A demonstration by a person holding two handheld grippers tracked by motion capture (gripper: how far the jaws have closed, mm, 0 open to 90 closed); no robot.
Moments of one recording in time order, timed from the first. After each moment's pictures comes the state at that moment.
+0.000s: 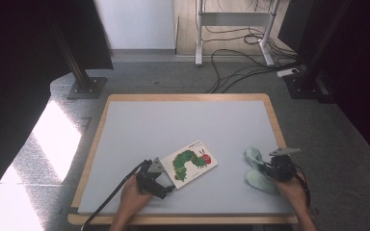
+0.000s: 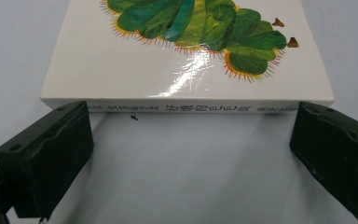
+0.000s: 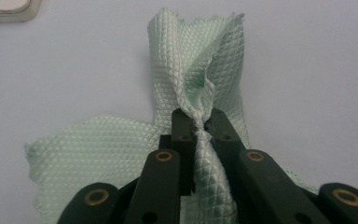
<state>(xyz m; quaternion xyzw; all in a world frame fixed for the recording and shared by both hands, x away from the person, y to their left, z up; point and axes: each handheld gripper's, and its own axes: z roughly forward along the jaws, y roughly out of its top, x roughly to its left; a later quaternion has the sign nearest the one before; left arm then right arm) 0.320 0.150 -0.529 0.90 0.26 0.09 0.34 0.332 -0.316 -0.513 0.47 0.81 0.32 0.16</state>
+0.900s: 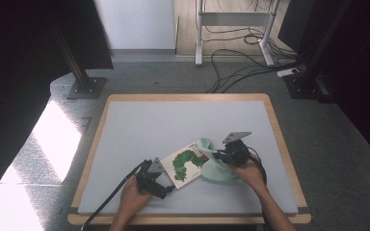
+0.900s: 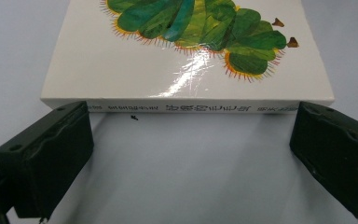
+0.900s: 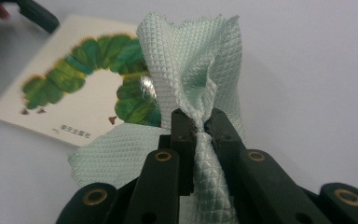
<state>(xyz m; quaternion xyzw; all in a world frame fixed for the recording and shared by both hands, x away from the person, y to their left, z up) 0.320 0.150 -0.529 0.90 0.26 0.09 0.34 0.377 -0.175 -0.486 0.33 0.86 0.38 0.10</state>
